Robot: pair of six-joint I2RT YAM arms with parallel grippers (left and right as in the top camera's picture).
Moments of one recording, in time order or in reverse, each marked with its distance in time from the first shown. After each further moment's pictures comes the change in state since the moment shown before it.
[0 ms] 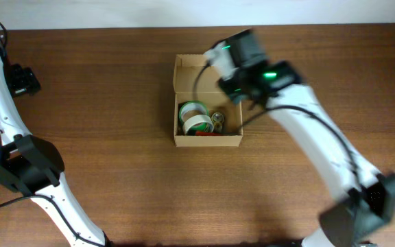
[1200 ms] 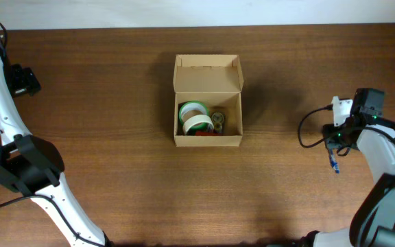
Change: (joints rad) left arm 0.000 0.000 -0.001 0.000 0.000 0.000; right arm -0.757 -0.079 -0.706 0.316 -0.082 -0.109
